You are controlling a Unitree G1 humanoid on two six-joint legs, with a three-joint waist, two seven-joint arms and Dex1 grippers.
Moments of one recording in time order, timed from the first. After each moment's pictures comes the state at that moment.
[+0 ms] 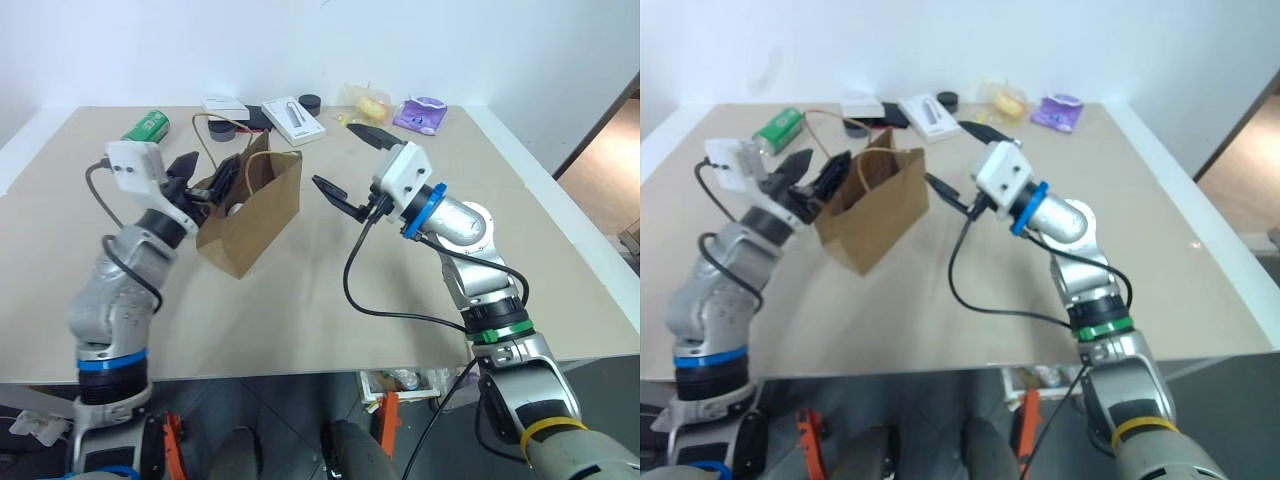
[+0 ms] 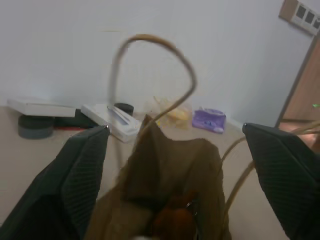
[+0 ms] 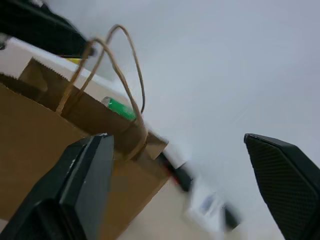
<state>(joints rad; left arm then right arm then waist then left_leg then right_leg) -0.51 0.37 0.31 -0.24 -0.68 0.58 -0.32 -0.77 -0.40 0.14 0.20 0.18 -0.11 0.65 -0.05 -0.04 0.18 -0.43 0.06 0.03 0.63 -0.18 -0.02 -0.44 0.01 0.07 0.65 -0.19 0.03</state>
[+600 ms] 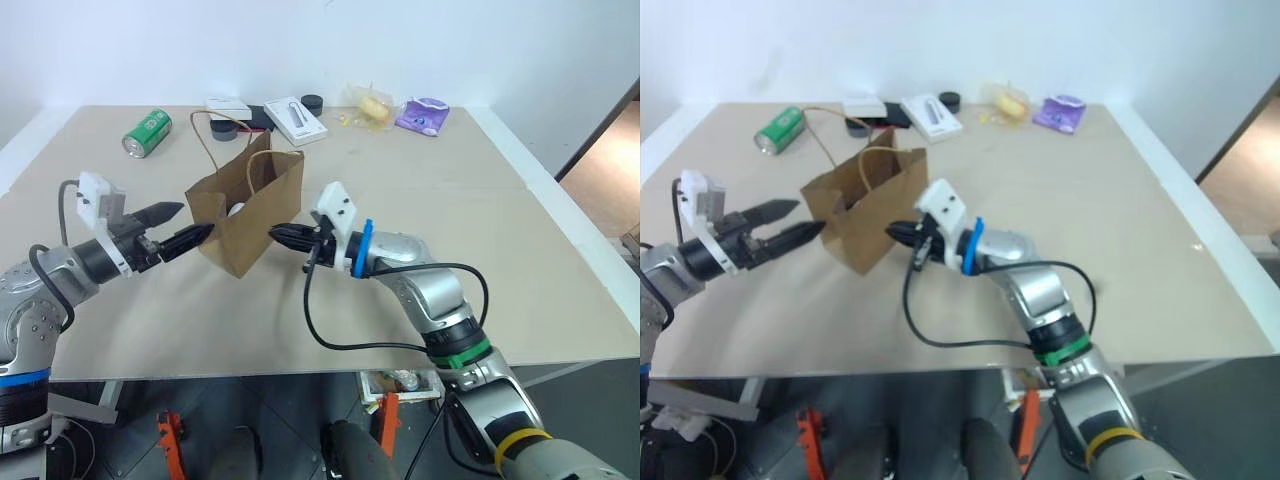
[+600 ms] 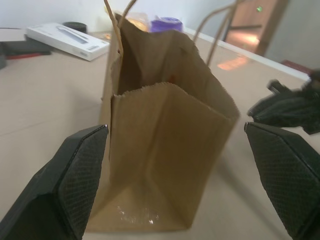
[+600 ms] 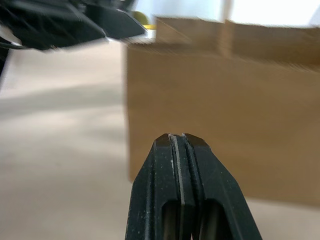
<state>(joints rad) -0.36 0.74 0.29 -0.07 -0.70 0.61 -0.84 -0.79 -0.20 0.29 0.11 0.27 0.44 0.74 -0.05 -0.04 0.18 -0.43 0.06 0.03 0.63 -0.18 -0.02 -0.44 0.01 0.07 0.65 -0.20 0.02</state>
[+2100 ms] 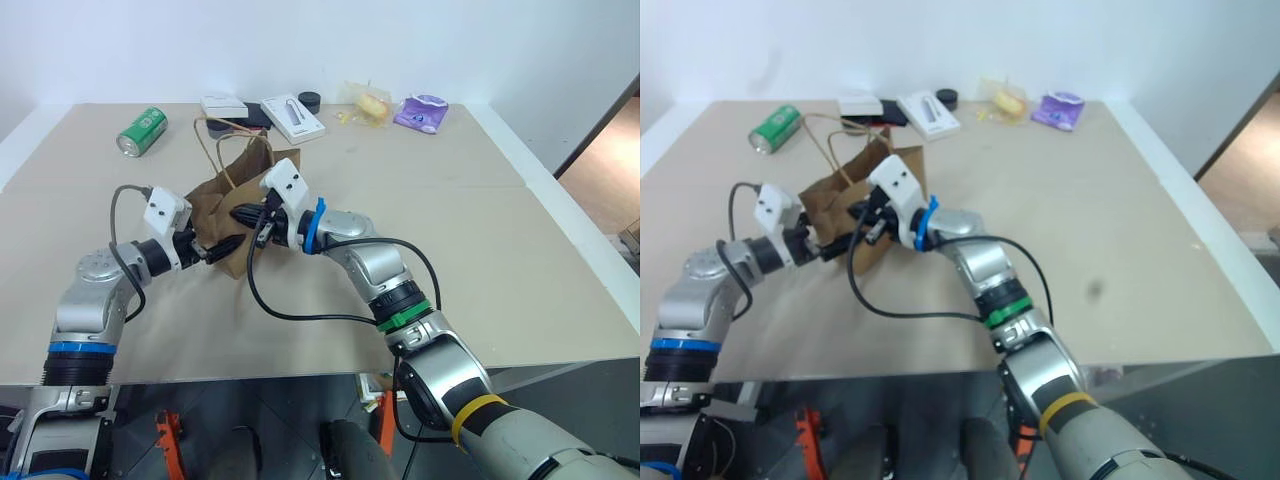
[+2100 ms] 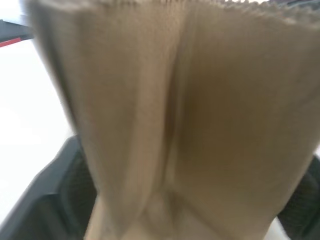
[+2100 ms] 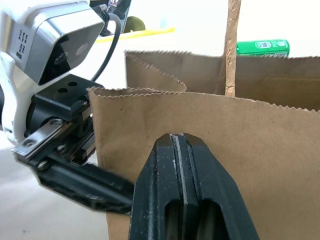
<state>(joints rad) -0.50 0.56 0.12 0.16 -0.39 0.35 -0.82 -0.99 0.01 0.24 0.47 0.18 0.33 0.71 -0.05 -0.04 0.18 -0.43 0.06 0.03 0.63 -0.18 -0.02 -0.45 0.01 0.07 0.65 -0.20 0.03</state>
